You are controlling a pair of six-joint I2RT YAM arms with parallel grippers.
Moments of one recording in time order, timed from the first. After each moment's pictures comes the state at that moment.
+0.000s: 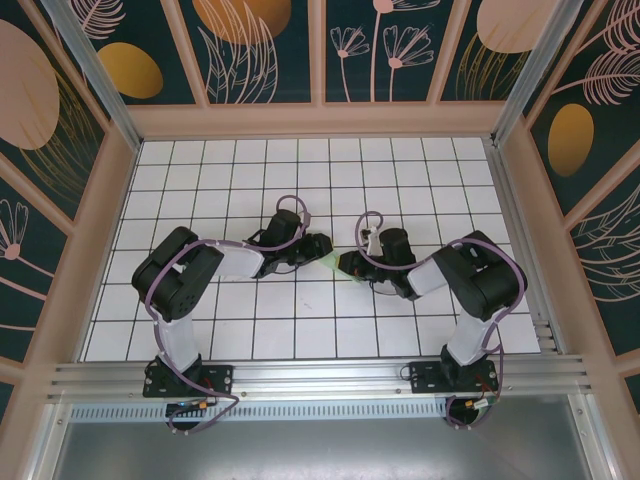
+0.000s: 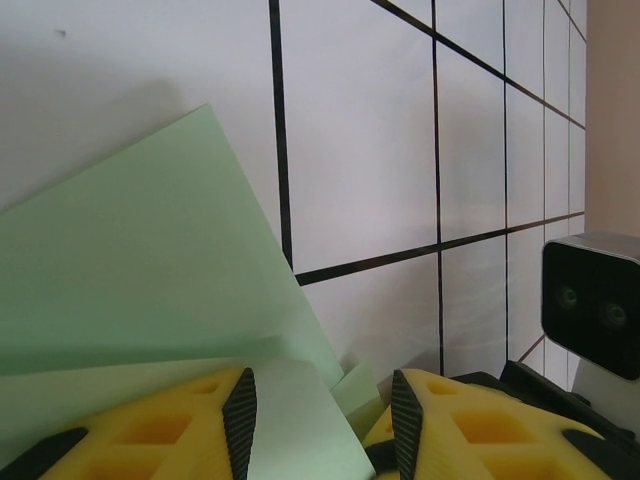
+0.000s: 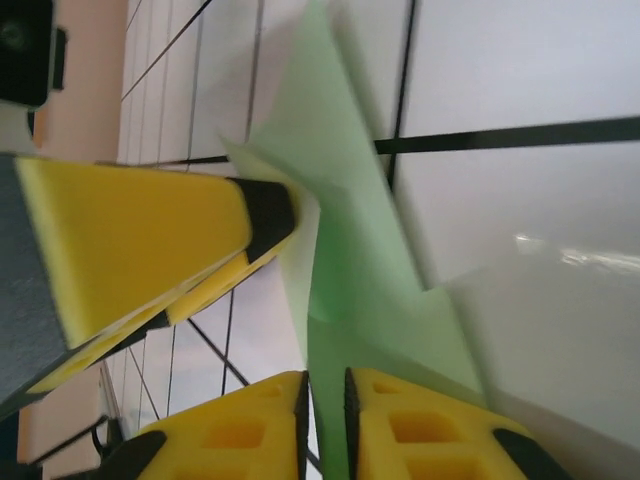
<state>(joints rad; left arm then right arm) -0.64 1.88 0.85 0.35 0.36 -0.95 0.52 1.77 0.48 0.69 -0.60 0.82</state>
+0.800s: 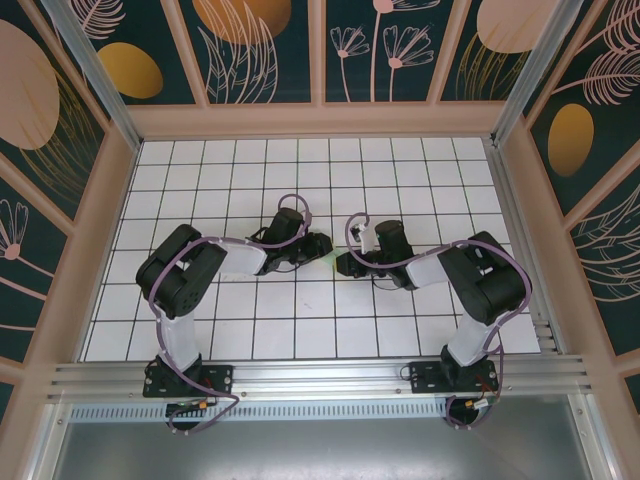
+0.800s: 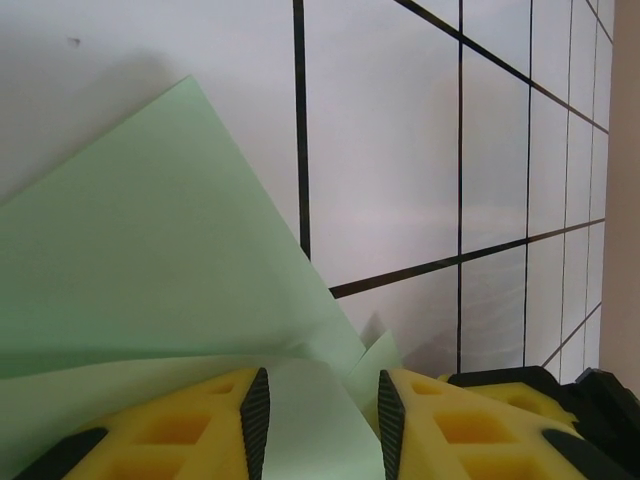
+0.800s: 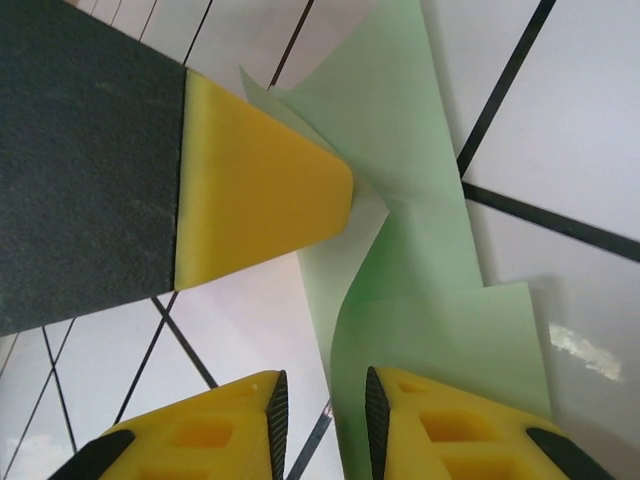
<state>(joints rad) -0.64 1.91 0.89 0.30 0.35 -0.95 0.51 1.74 0.57 0.46 -0.59 0.38</state>
